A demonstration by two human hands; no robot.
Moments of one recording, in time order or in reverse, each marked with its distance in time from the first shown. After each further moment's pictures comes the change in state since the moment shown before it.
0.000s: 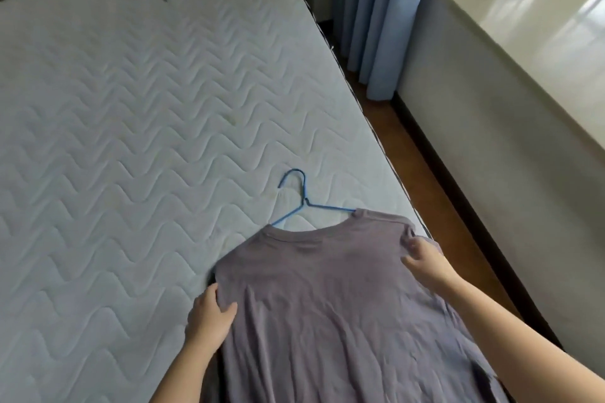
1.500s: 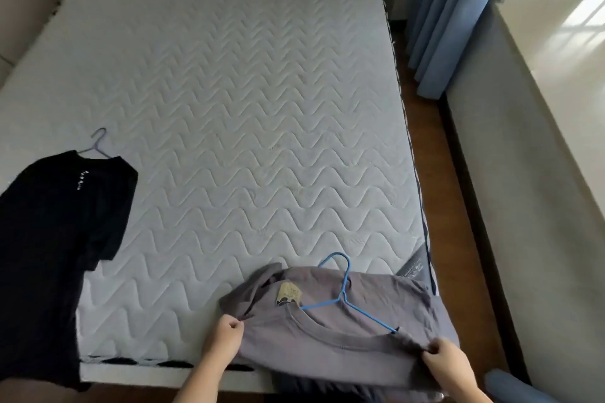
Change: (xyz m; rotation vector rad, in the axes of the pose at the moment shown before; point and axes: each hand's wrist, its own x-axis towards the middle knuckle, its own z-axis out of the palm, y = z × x) left_hand -0.349 -0.145 0.043 -0.241 -0.041 -0.382; right_hand -0.296 0.210 0.032 -0.172 -0.161 0.110
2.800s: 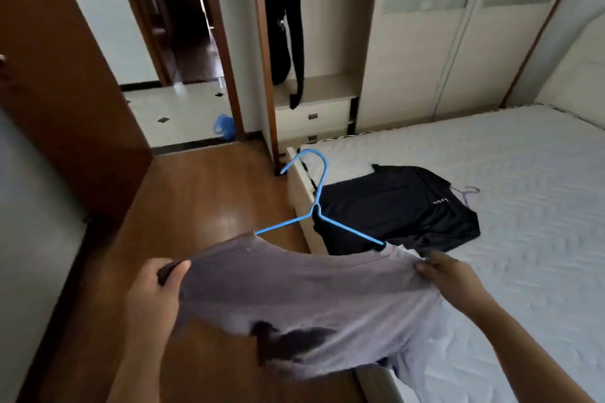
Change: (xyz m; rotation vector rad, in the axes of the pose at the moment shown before) left_hand -0.305 -0.515 -0.186 -0.875 1.451 -0.328; right_hand -0.412 -0.356 0.266 -0.564 -0.185 -1.481
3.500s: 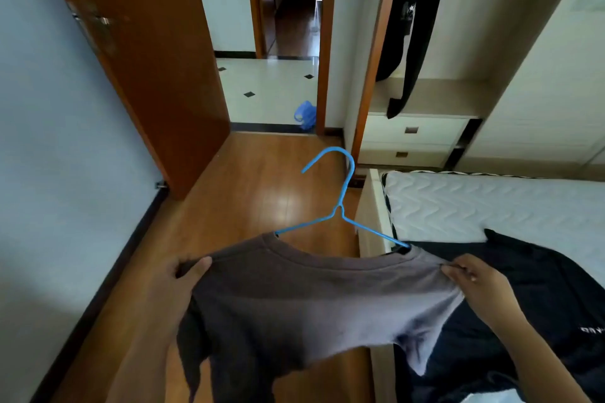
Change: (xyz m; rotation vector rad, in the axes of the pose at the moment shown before) left_hand 0.233 -0.034 0.072 -0.147 0.021 -0.392; right_hand 0.306 -0.171 0.081 0.076 -0.142 -0.186
